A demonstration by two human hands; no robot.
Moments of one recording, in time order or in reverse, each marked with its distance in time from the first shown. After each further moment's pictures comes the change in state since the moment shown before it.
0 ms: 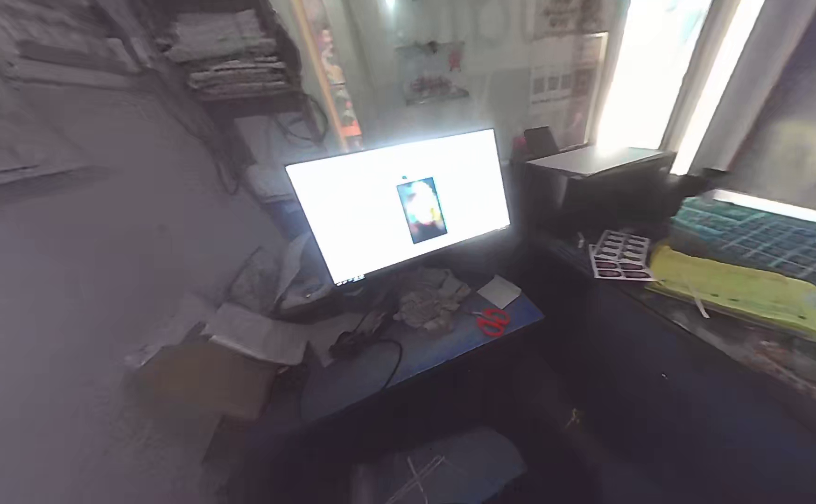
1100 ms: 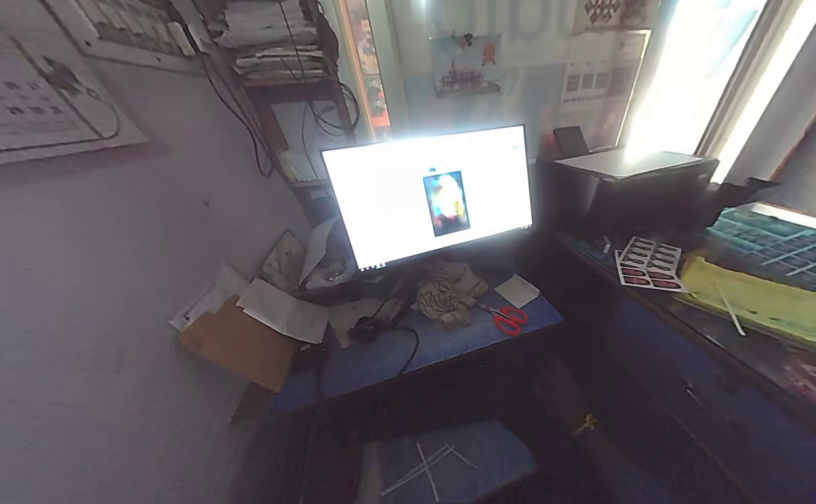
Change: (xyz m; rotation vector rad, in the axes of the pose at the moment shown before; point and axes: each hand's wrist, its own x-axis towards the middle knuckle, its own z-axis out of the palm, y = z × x) left_hand 0.030 0.007 0.006 -0.050 0.031 -0.119; right_hand 0.009 0.041 0.022 -0.169 0.053 -0.125
